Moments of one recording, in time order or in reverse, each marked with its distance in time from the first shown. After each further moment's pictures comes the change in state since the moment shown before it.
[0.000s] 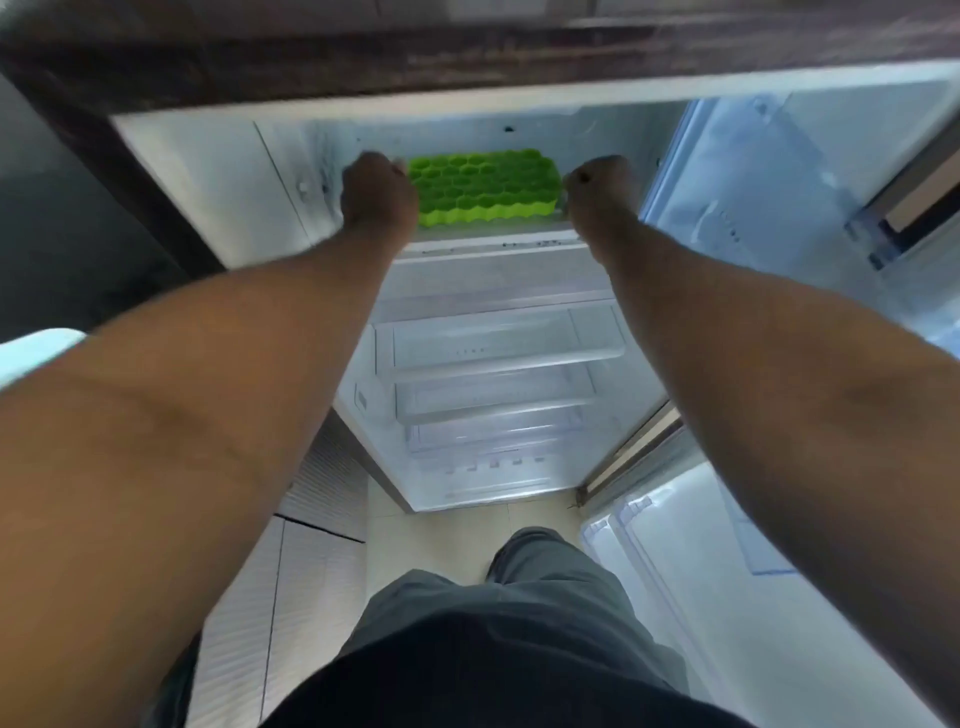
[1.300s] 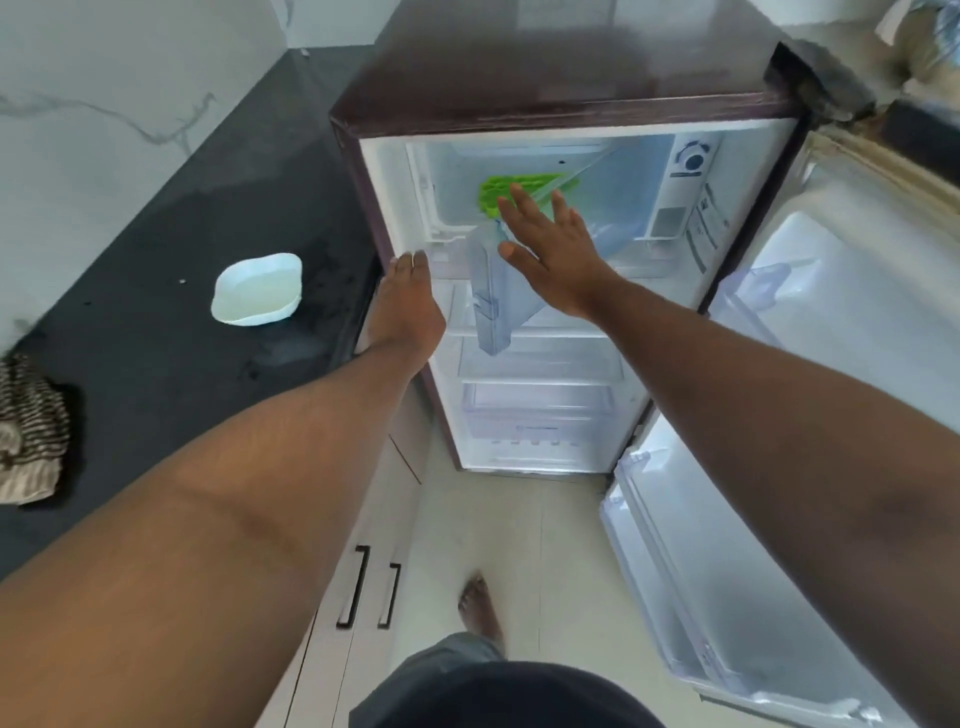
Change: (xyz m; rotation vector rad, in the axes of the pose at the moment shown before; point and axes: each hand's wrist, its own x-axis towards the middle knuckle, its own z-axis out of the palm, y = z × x) left_hand -0.279 -0.056 -0.127 0.221 0.005 0.147; right_hand -0.239 -0.033 -0.140 -0.292 -0.499 -0.856
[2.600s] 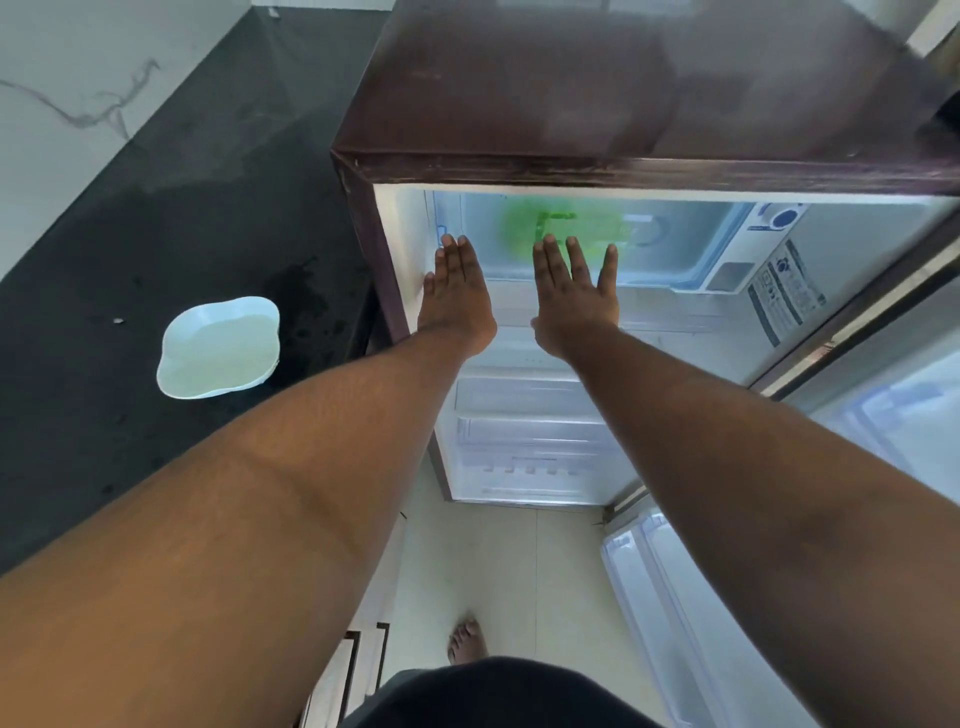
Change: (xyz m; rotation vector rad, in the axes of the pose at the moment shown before) left_hand 0.143 0.012 0.050 -0.036 -0.282 0.017; right_hand 0.131 0.041 0.084 -0.620 -0.208 0.375
